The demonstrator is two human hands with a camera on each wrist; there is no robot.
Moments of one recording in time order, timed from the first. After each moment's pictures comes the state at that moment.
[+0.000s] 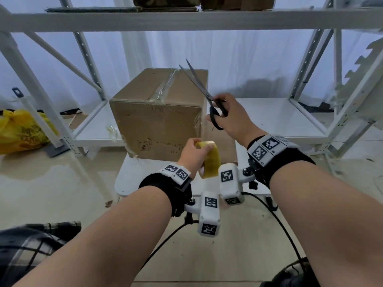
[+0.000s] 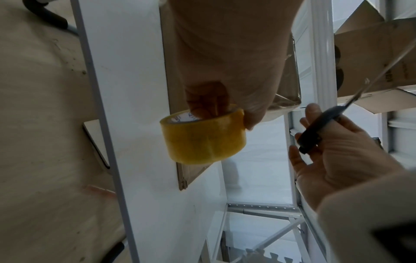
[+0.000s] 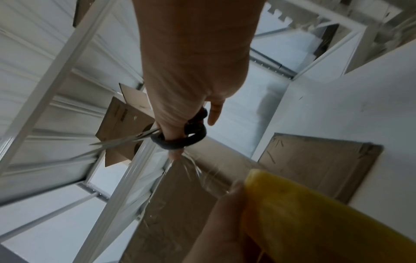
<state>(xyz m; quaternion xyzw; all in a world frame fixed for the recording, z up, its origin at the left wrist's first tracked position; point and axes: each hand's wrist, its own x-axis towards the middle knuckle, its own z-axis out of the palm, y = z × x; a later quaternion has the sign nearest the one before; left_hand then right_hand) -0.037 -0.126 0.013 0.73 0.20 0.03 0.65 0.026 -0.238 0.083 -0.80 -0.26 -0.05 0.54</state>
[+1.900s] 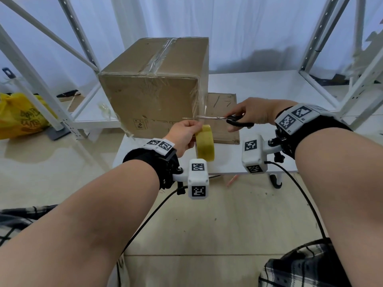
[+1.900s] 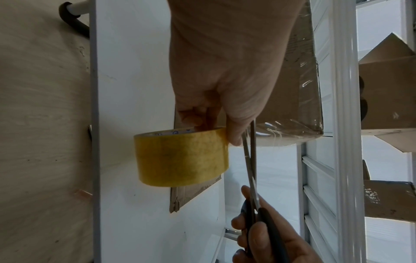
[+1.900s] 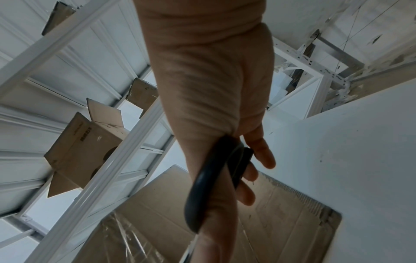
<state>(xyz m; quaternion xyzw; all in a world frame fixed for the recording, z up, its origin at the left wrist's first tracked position) -0.033 -0.102 0.000 0.68 0.21 -0.01 0.70 0.045 -0.295 0.071 -0.90 -0.28 0.23 0.24</state>
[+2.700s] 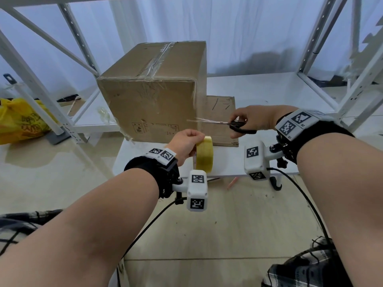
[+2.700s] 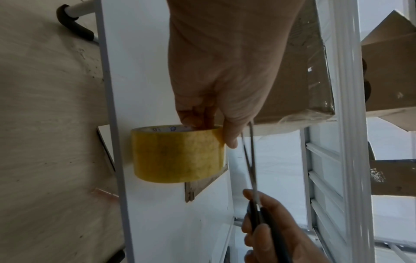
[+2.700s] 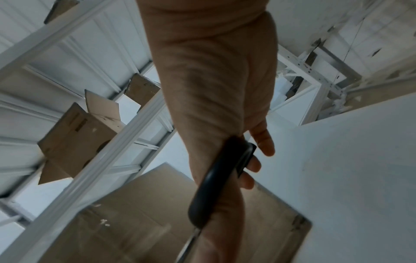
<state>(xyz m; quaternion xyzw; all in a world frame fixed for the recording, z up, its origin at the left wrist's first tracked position) -0.038 -0.107 -0.010 0.72 0.19 -0.05 0.67 0.045 -0.305 0.067 -0.92 -0.28 0.23 0.17</state>
